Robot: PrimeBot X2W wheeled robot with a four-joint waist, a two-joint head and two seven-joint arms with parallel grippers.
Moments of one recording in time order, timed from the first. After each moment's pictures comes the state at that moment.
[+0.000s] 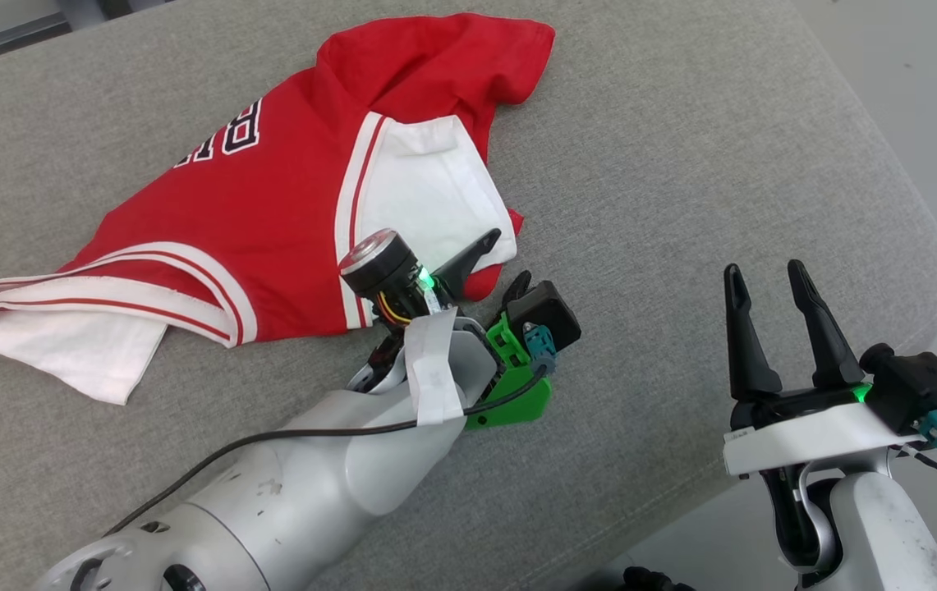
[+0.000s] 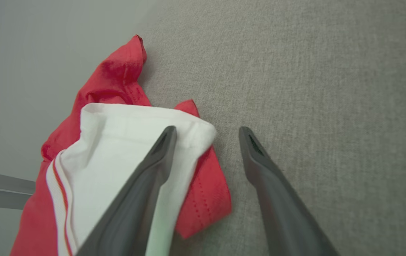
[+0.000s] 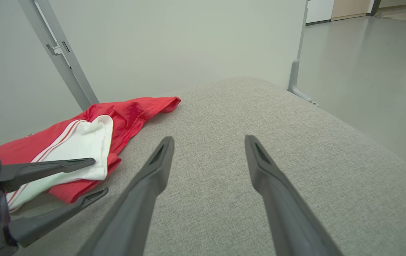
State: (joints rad) left arm -0.93 0.05 -1.25 0.75 -0.21 0.23 0.09; right arm -0.14 -0.05 0.04 0.09 0.28 0.13 -0.26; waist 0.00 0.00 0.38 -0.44
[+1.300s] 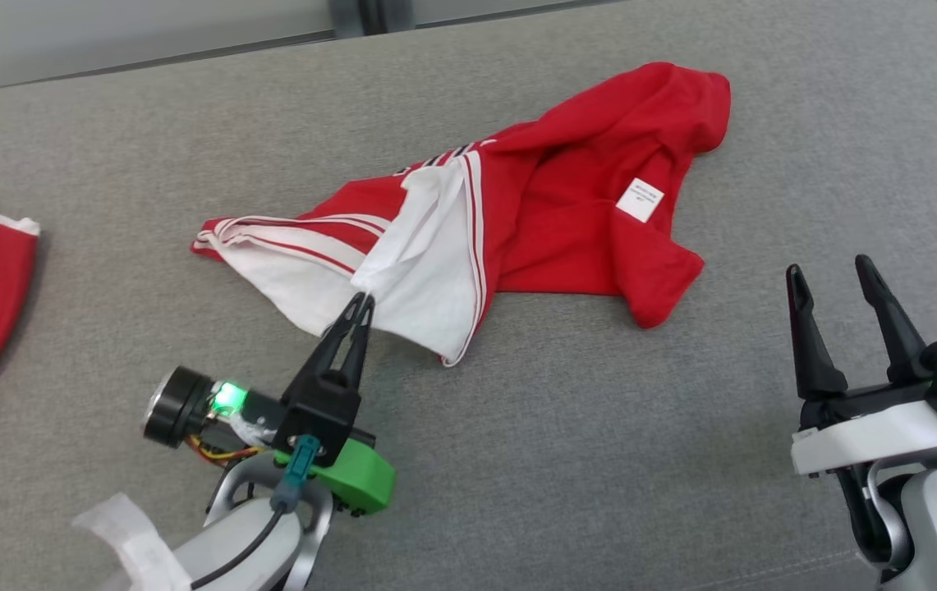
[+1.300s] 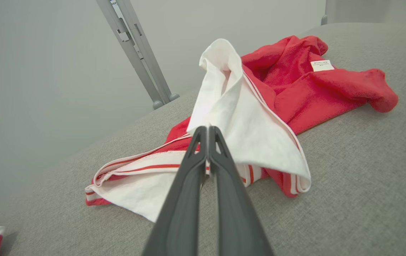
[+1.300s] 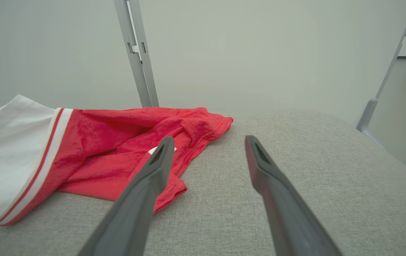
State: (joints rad) left arm -0.58 0.48 -1.08 0.14 -0.49 0.51 -0.18; right arm -0.12 -0.19 0.01 0.08 0.24 0.13 -0.26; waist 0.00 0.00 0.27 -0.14
